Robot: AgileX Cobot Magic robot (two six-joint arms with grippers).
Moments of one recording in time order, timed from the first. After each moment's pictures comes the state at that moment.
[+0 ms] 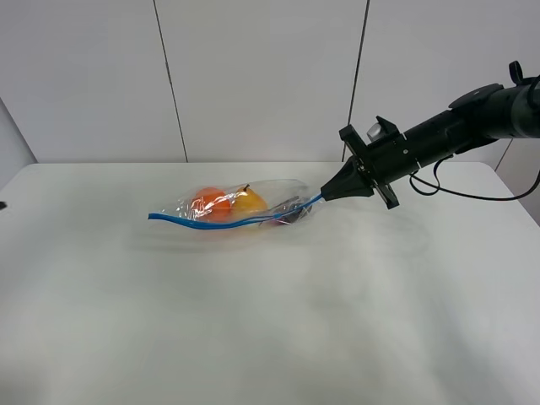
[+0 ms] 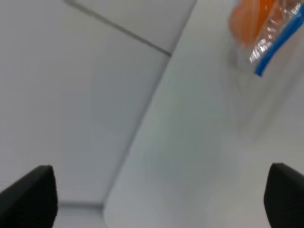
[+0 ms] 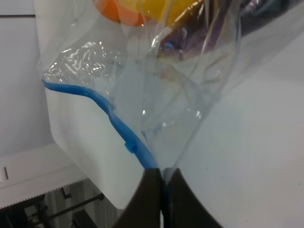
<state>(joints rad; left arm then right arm) -0.06 0.68 -0.71 -0.20 0.52 1.27 0.03 2.06 -1.43 1.04 1.14 -0.51</state>
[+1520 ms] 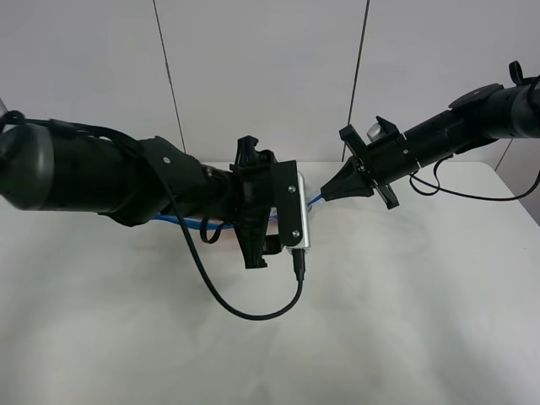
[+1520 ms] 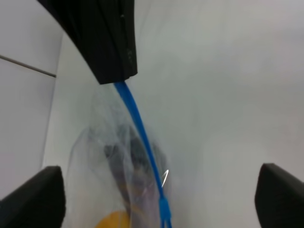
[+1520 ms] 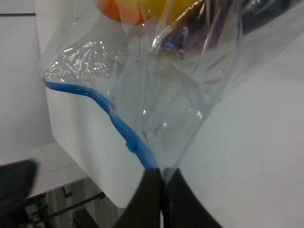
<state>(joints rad) -0.70 1.79 -1.07 -1.05 -0.02 1.99 0.03 2.06 -1.43 1.04 1.15 -0.51</state>
